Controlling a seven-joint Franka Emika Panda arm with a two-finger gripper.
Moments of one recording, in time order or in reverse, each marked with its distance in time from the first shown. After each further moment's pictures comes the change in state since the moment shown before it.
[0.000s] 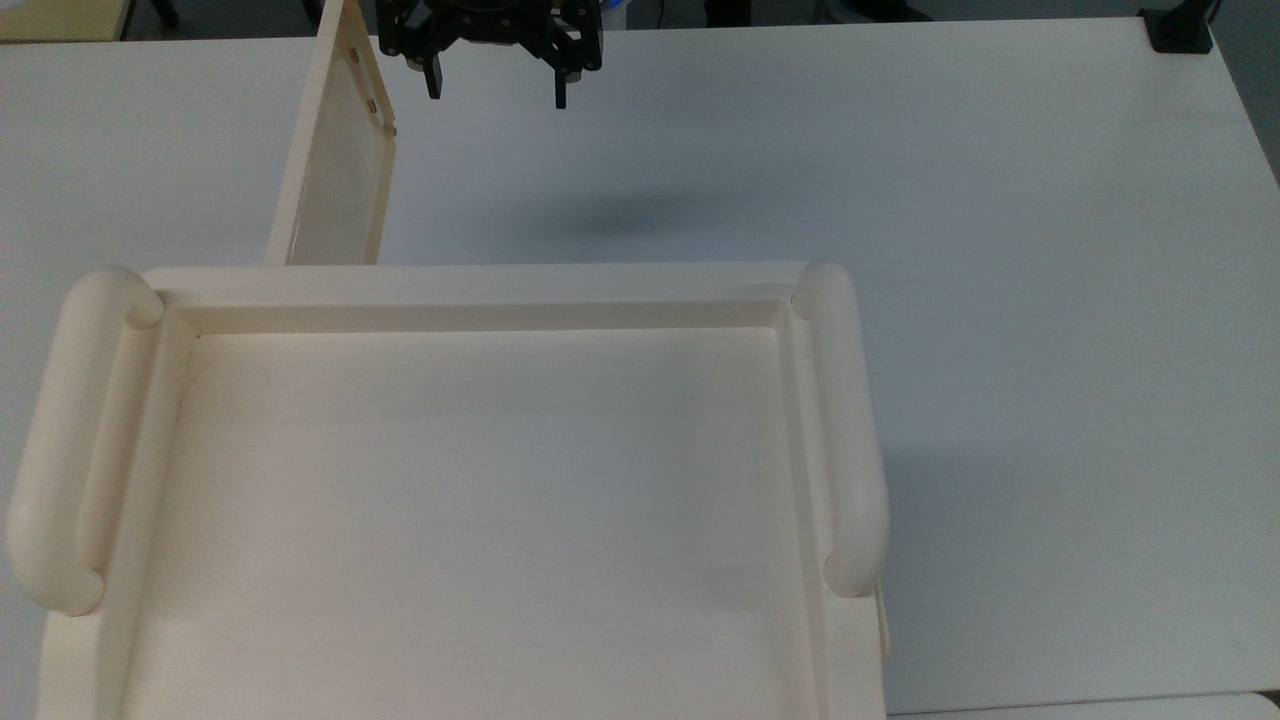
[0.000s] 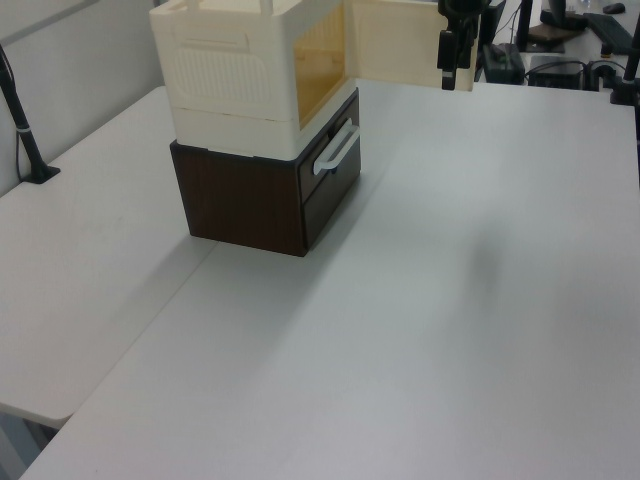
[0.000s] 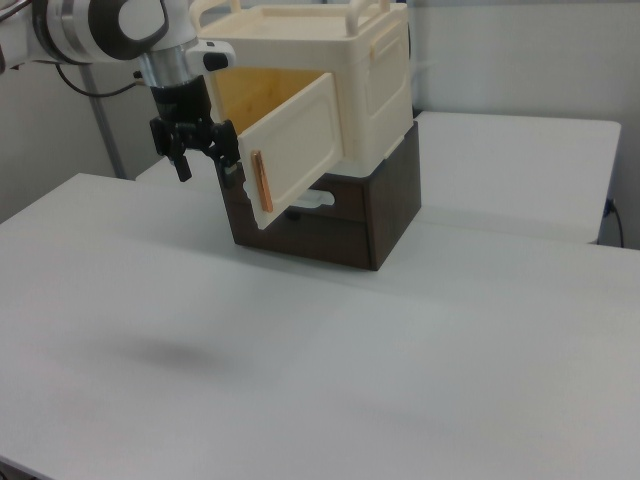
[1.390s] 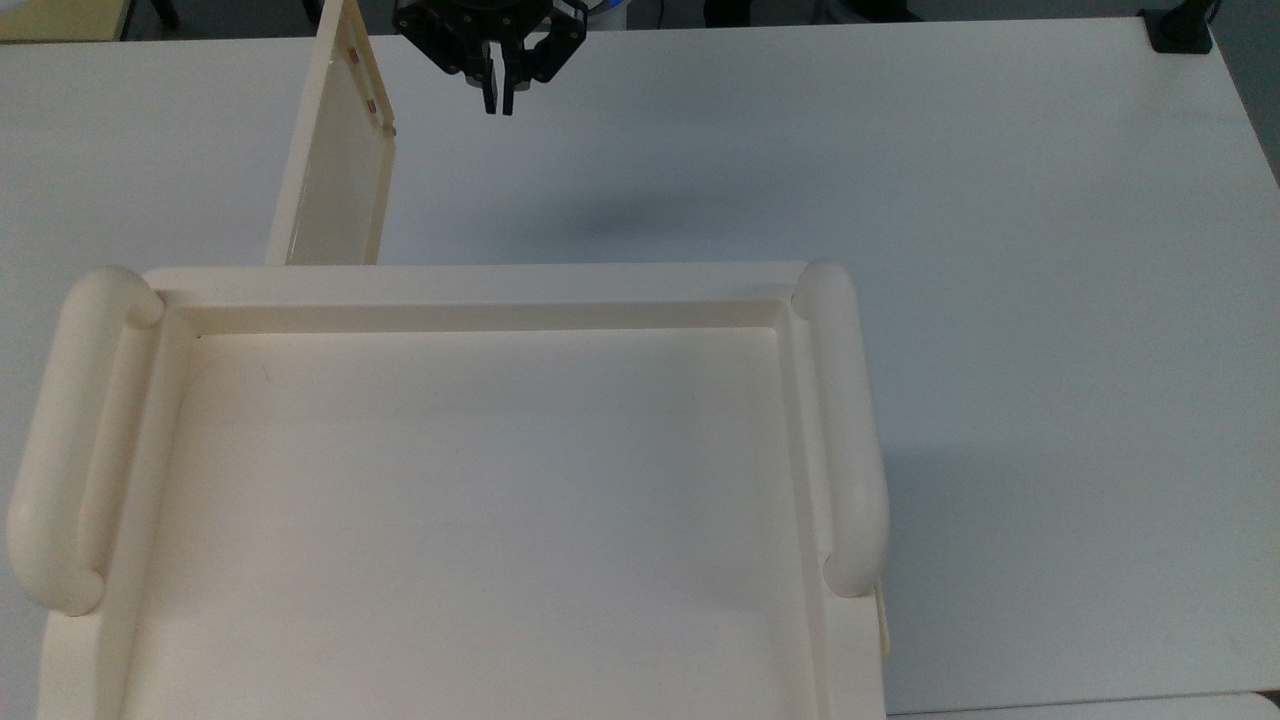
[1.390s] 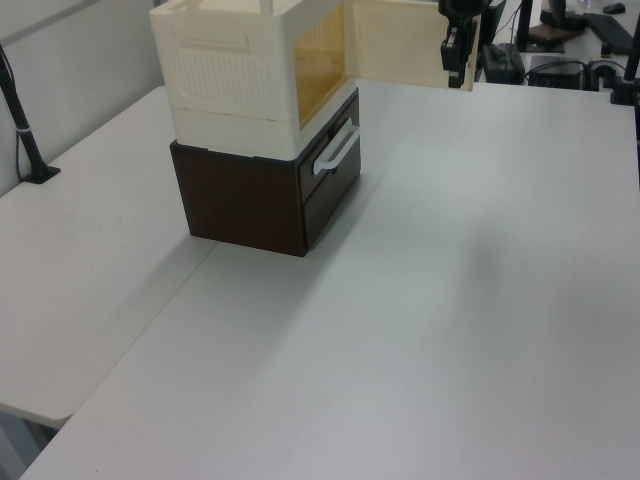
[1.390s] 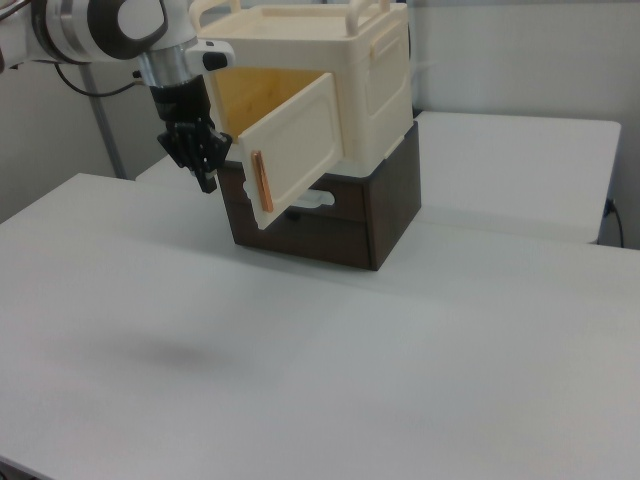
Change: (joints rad) arm 0.000 -0.002 0.001 0.000 0.000 -0.003 -0.002
